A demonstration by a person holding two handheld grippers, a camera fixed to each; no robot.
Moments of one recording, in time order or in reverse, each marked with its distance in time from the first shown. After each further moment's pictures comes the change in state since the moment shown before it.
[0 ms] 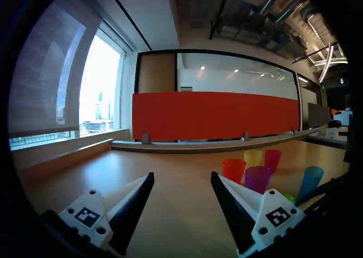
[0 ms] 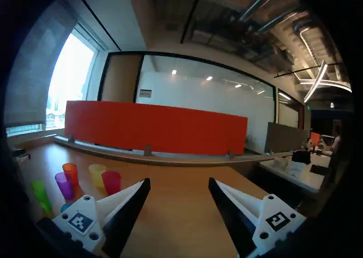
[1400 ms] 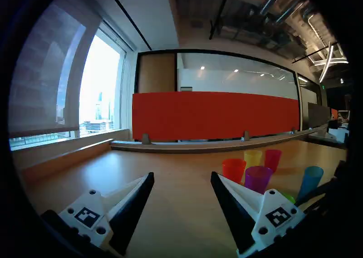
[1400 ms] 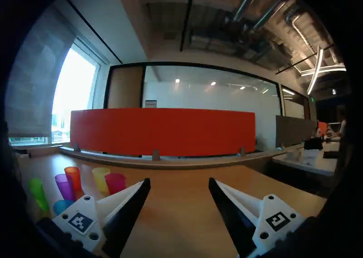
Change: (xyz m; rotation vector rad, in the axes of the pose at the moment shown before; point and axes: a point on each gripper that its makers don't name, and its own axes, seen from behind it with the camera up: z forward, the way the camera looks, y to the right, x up) left arm 0.000 0.000 0.000 0.000 0.000 0.001; right arm -0.045 -0.011 0.032 0.065 0.080 0.085
